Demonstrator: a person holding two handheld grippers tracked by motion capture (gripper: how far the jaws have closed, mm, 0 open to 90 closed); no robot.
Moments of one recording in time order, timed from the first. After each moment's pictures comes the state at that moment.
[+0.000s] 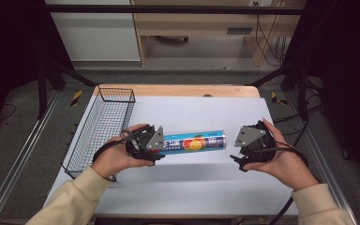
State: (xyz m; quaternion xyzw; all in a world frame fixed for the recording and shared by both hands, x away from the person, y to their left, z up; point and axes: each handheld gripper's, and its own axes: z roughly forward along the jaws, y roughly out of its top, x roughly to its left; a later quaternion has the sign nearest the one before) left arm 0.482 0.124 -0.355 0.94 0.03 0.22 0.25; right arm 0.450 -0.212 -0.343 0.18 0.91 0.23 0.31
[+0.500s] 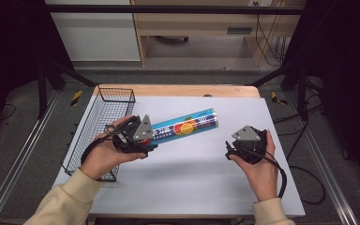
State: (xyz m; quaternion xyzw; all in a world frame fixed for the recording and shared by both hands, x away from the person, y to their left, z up) left arm 0.475 0.148 -0.319 0.92 0.10 0.25 0.27; right arm 0.468 -0.202 -0.402 0.41 0.77 0.26 0.41
